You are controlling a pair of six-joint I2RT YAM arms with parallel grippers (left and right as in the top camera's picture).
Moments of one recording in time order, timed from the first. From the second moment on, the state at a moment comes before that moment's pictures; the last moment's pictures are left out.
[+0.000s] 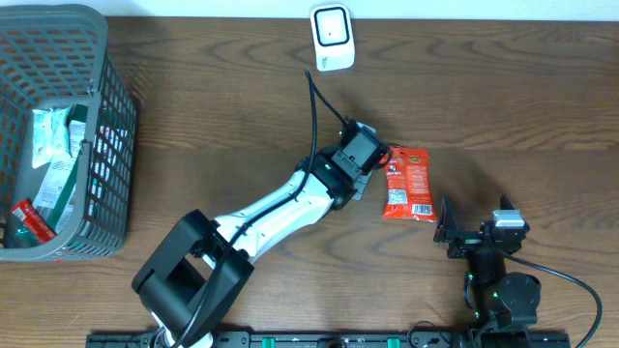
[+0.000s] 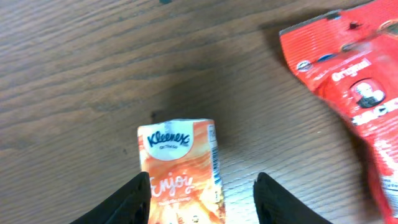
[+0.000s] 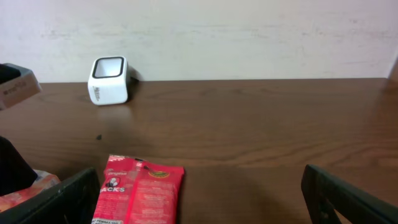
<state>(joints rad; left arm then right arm) -0.81 1.85 1.24 -0.45 -0.27 -0.32 0.05 0.02 0.01 -0.07 0.02 0.05</state>
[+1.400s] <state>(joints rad) -0.88 1.93 1.24 -0.37 -0.53 -0.32 0.05 0.02 0.01 -0.07 0.02 0.05</state>
